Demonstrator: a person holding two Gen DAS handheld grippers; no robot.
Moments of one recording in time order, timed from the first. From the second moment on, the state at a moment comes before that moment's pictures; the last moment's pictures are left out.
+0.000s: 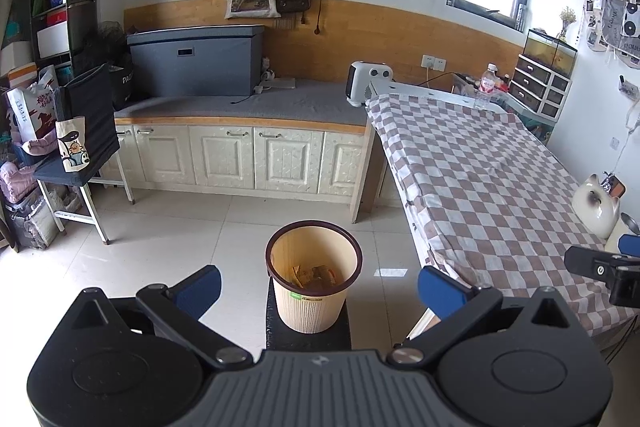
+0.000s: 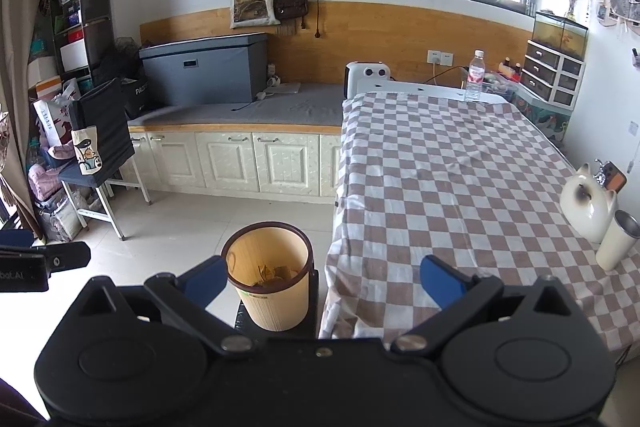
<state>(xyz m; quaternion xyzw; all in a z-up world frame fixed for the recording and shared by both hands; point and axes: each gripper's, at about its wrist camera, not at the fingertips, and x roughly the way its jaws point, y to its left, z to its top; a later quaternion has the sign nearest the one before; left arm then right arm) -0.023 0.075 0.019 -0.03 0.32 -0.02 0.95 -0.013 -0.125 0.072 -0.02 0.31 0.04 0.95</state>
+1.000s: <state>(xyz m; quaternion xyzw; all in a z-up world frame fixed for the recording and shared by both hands) -0.024 0.069 0.020 -0.03 0.32 -0.02 0.95 -0.014 -0.125 0.072 -0.02 0.31 0.04 0.95</state>
